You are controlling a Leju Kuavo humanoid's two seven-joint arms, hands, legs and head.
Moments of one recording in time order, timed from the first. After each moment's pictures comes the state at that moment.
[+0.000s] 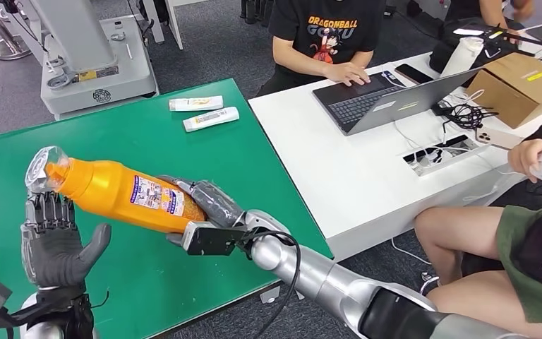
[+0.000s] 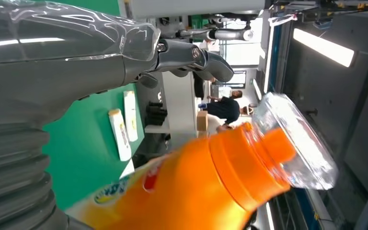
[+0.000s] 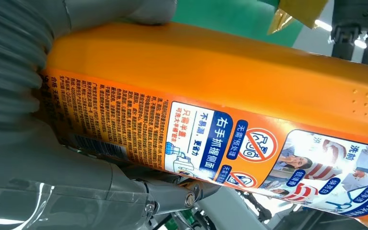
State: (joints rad) left arm -0.32 -0.14 -0.43 -1.40 0.02 -0.15 -0.40; right arm -0.44 -0.02 0.58 -1.11 0.37 -0.20 -0.57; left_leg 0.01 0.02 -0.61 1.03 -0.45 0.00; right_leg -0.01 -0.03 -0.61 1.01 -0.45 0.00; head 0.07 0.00
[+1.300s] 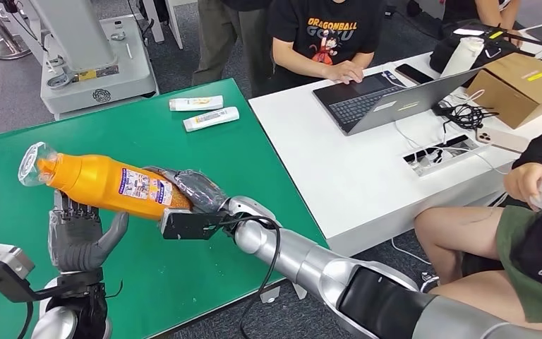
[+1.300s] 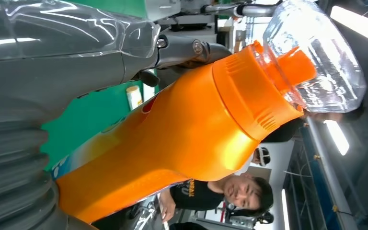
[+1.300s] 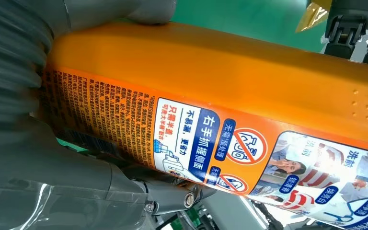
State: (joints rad) left arm -0.38 -0.18 -0.45 -1.28 0.08 -0.19 -0.34; right arm -0.60 0.05 0.62 -0.89 0.41 -0.22 -0.55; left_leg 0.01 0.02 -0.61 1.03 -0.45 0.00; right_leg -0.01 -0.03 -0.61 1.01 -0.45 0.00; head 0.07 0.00
